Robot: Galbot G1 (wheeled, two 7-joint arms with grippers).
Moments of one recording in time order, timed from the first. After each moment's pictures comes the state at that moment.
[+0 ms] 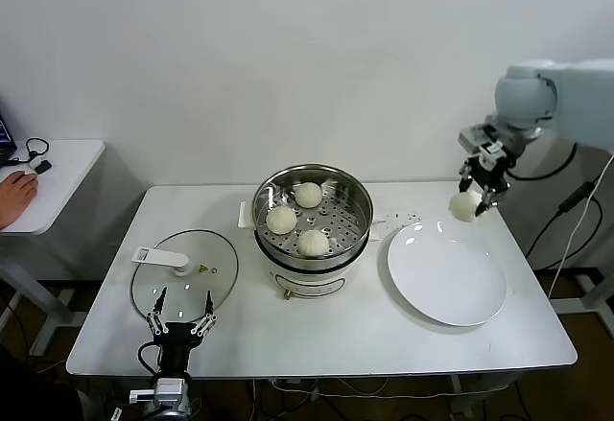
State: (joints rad) left arm 1.63 -1.61 -0.62 -1.88 0.32 -0.14 -0.06; right arm 1.21 0.92 -2.11 1.38 0.62 -0.07 -1.08
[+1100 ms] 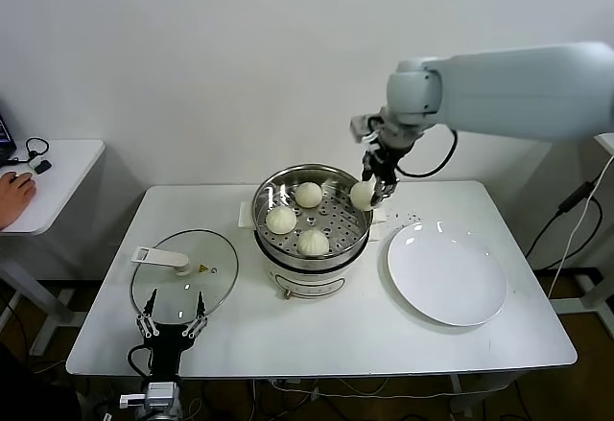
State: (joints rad) left arm 1.65 -1.61 -0.65 -1.90 0.31 -0.14 -0.07; right arm 1.00 1.16 -1.89 1.33 0.83 -0.29 -0.89
